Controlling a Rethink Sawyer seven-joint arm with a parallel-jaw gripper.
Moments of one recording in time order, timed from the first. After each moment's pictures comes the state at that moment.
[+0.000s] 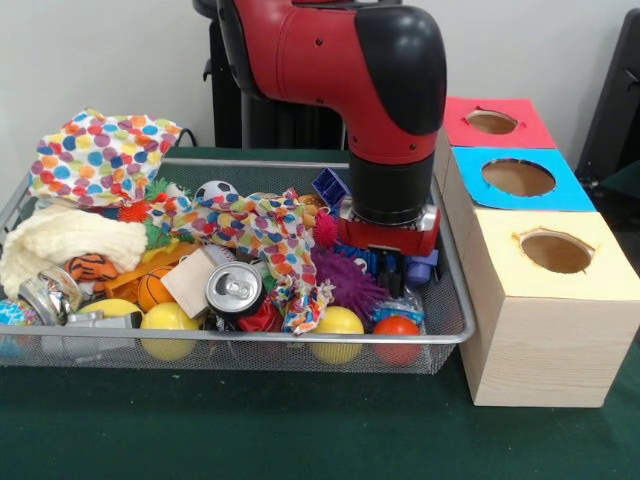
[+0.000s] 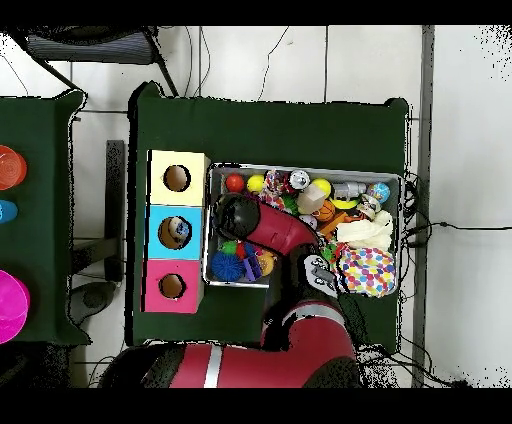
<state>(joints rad) -0.15 -0.38 -0.03 1.62 0.28 0.34 1.65</state>
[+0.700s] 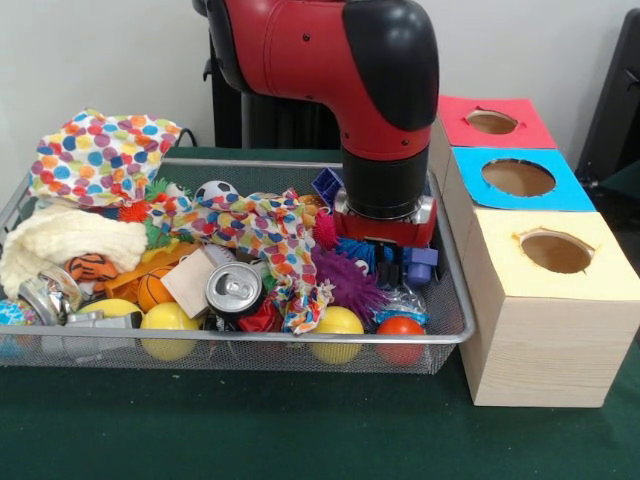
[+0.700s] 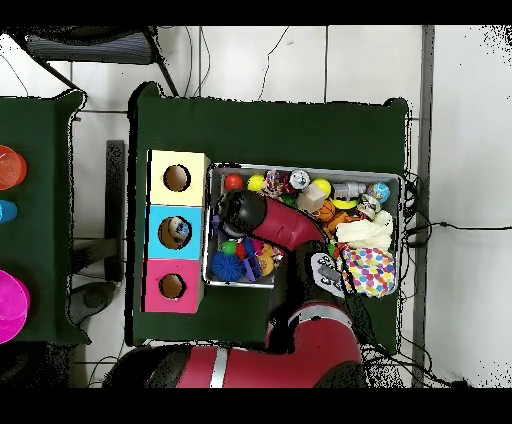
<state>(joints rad) -0.16 -0.39 -0.03 1.59 0.28 0.47 1.65</state>
